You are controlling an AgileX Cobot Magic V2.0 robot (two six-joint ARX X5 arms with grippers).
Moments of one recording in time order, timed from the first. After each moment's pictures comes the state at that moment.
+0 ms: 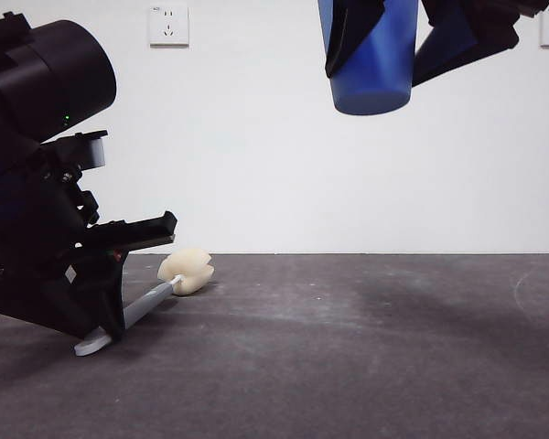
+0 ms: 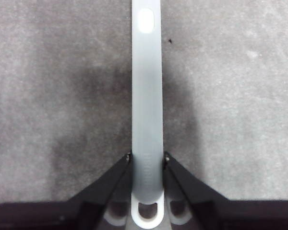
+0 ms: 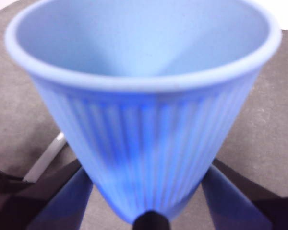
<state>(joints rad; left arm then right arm) -0.58 1.48 0.60 -0.04 -0.16 -0.52 0.91 1.11 0.82 -0.21 0.50 0.25</state>
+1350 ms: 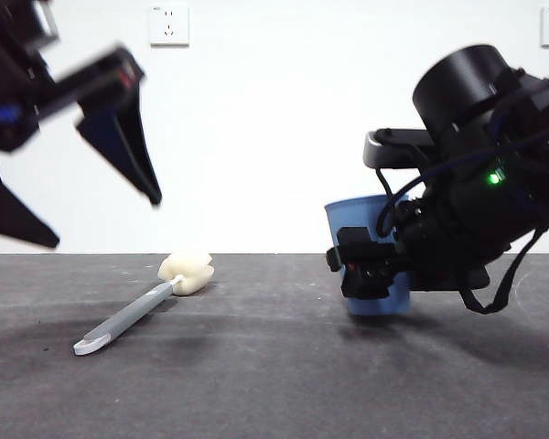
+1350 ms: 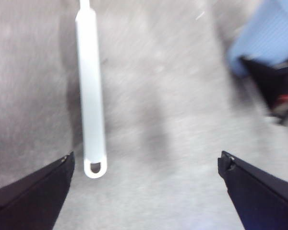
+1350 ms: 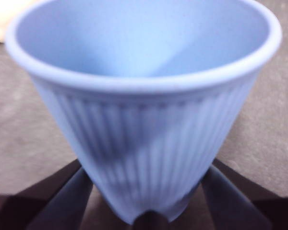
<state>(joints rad) -0.58 1.06 0.61 -0.29 0.02 -0.51 0.58 1.74 0.54 0.72 0.23 0.03</state>
